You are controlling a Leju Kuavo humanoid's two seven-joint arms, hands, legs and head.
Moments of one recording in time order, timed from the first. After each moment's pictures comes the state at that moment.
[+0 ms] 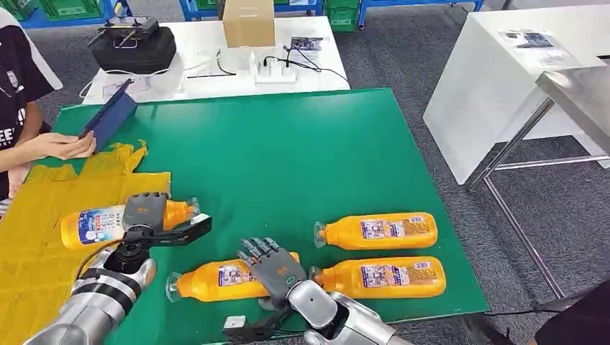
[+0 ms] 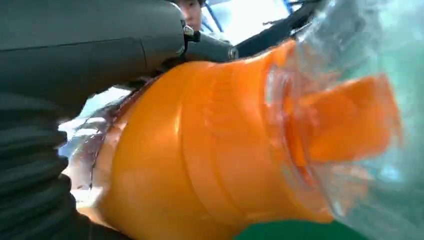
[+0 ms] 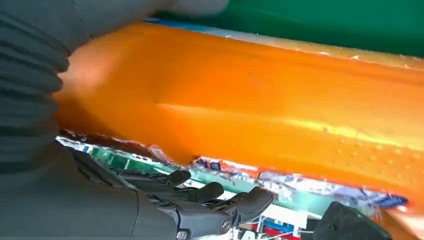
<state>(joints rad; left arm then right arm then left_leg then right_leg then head) -0.59 0.07 -0.37 -0.58 -1.50 0.10 0.30 -0.33 0.04 0.97 -0.89 1.30 -0.05 0.18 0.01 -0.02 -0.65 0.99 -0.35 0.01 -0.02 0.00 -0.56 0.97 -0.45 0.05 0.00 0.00</state>
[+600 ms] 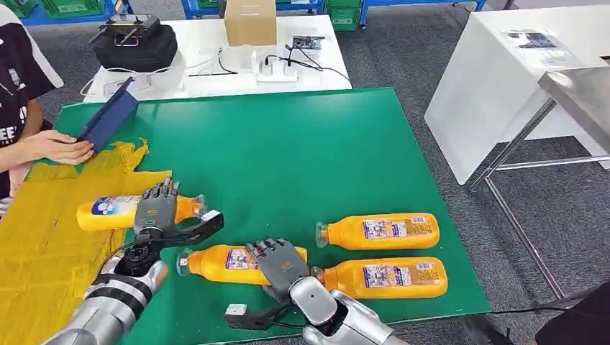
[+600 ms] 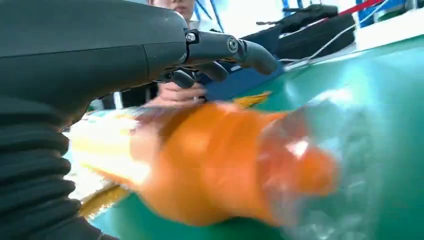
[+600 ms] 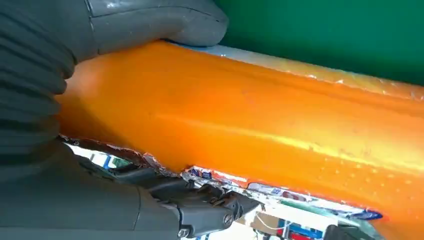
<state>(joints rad) -0.54 0.02 -0.34 -0.63 -1.41 0.23 0.24 -0.32 0.05 0.89 -0.85 1.30 -0.09 0.21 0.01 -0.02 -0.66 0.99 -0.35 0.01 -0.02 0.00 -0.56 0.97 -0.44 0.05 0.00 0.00</state>
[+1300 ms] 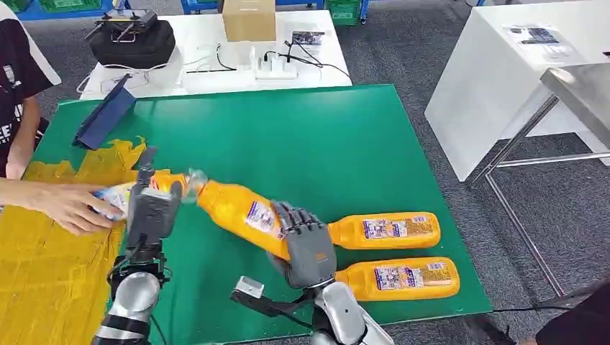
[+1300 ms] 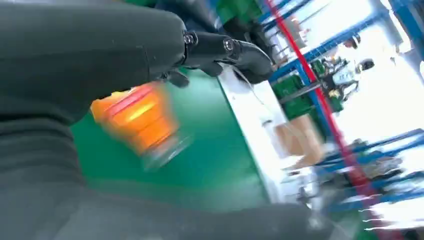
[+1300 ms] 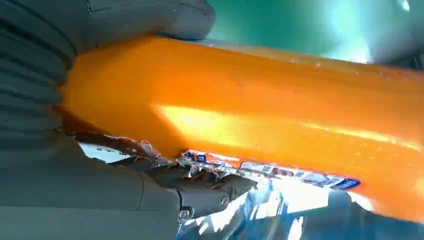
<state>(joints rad) -0.20 -0.10 -0.13 -1.38 -0.36 0.30 -0.24 -0.07 0.09 0.60 -1.24 1.31 -0.66 0.05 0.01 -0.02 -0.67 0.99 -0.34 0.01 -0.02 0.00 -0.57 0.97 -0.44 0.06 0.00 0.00</state>
